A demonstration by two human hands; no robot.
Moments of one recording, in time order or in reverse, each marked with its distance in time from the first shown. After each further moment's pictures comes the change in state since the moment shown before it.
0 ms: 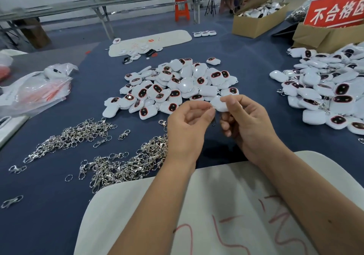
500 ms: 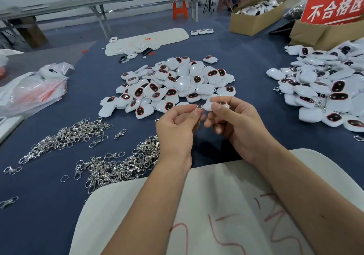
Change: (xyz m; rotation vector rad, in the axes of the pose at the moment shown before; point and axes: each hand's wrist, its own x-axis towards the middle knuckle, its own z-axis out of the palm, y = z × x) left_hand 0.002 -0.002 -0.001 -0.275 0.120 -0.175; right_hand 0.002 0.001 0.000 0.057 -0.057 0.084
